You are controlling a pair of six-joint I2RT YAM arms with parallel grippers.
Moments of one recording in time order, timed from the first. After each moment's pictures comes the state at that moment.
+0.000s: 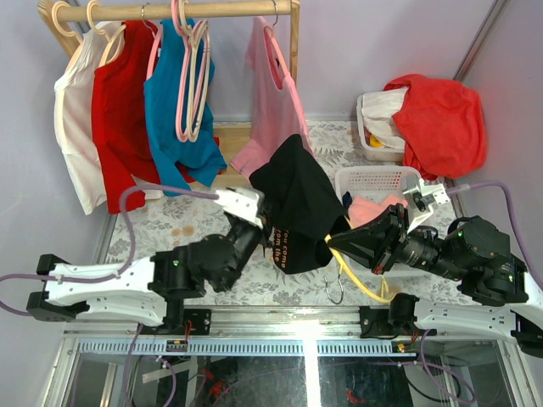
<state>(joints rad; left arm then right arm) -1.48 1.01 1.00 0.00 -1.01 -0.09 1.26 0.62 1.15 -0.42 0.01 0.44</state>
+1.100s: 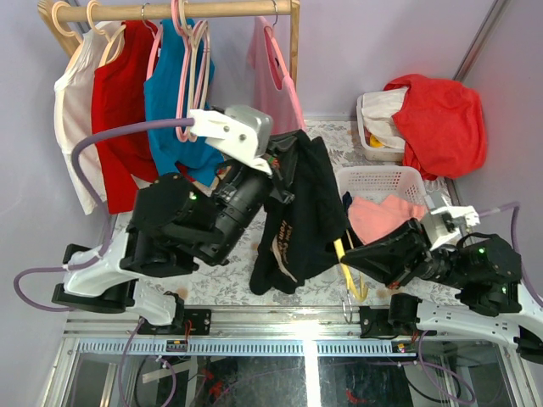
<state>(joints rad) -1.53 1.48 2.16 -0.30 -0.90 0.20 1.26 0.47 0.96 -0.17 -0.13 0.45</state>
